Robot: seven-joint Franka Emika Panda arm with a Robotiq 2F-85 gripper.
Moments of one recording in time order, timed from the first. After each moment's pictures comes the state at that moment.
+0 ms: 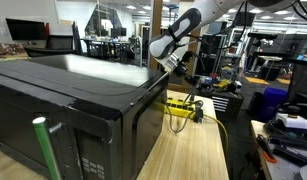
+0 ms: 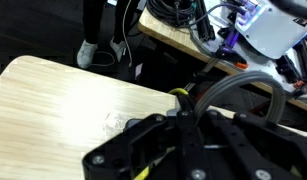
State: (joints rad) arm -0.34 0.85 -0.08 -1.38 -0.30 1.27 -0.74
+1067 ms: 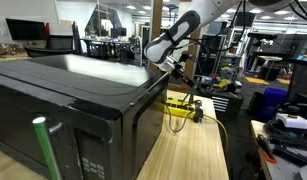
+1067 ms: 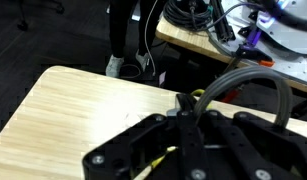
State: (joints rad) arm -0.28 0.85 -0.08 -1.41 -0.39 1.32 -0.63
